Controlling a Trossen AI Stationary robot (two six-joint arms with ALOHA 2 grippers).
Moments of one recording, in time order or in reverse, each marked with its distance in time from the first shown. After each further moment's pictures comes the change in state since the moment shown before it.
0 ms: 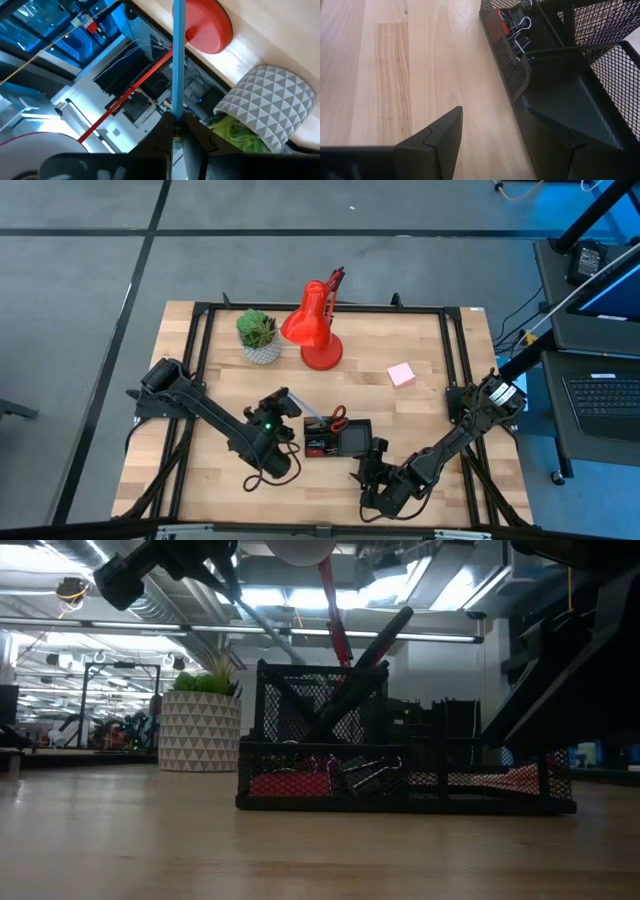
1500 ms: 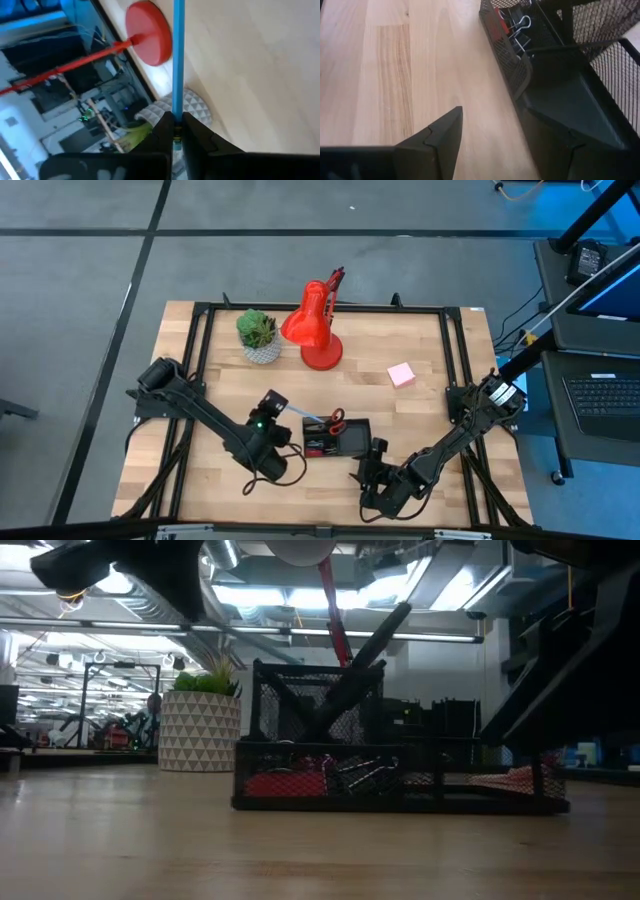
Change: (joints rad) left arm -0.028 -0.027 0.007 -0.006 0.315 -0.418; right arm 0.000 0.000 0.000 0.009 0.000 0.001
